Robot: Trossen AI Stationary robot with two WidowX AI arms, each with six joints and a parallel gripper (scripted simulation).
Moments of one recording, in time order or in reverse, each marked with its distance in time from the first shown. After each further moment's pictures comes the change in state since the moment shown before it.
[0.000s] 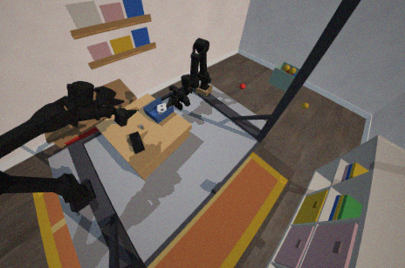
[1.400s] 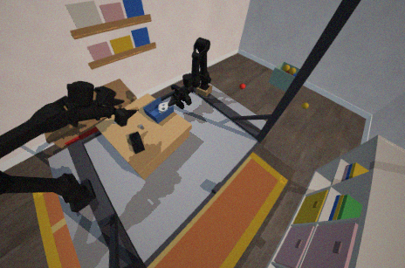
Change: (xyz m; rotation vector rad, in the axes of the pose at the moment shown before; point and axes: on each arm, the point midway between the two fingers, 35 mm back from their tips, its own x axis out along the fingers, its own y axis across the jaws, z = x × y) left arm 0.000 0.000 0.000 0.000 0.000 0.000; right arm -0.013 0.002 0.001 -0.001 -0.007 0.000
